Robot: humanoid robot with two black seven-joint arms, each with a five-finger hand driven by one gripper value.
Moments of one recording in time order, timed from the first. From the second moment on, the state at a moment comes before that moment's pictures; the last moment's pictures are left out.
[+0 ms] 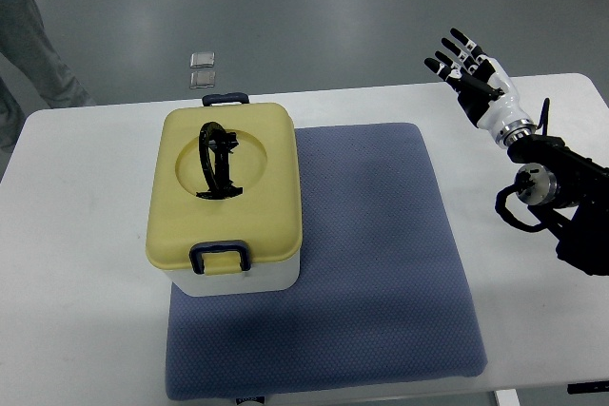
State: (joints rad) left arm -0.01 0.00 -0.02 -0.18 0.01 -0.01 0.06; right arm 0.78 -0.26 0.63 0.62 -0.18 0.19 0.46
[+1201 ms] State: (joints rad) left arm 0.00 0.00 -0.02 -0.18 0.01 -0.01 0.06; right arm 1.36 -0.31 0.43 0.91 -1.29 0.50 0.45
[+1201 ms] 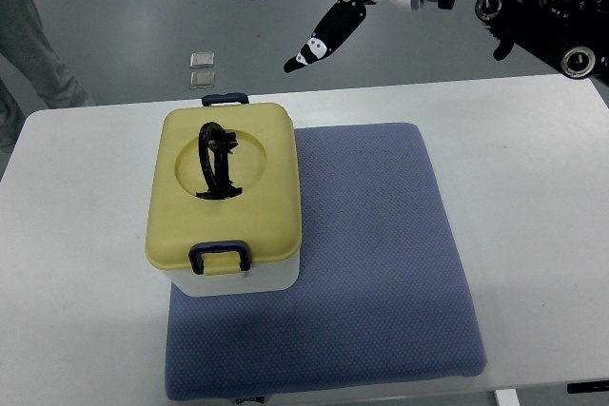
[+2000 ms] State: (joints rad) left arm 0.00 0.00 -0.02 -0.18 0.01 -0.01 0.06; right arm 1.52 -0.11 0.17 0.96 -1.58 0.50 0.46
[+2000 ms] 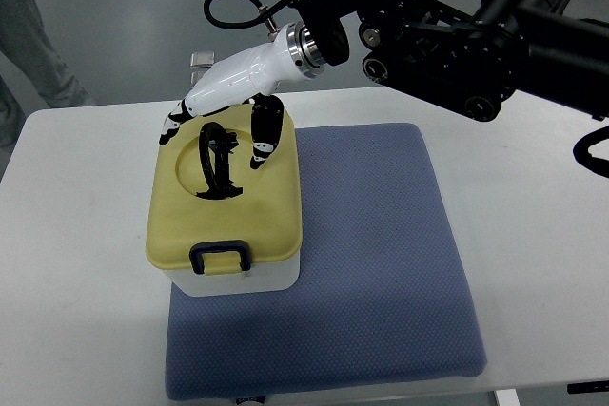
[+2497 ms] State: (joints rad) left arm 0.00 0.00 -0.02 -0.18 0.01 -0.01 0.06; right arm 1.52 -0.09 0.17 0.97 -1.61 0.48 0.46
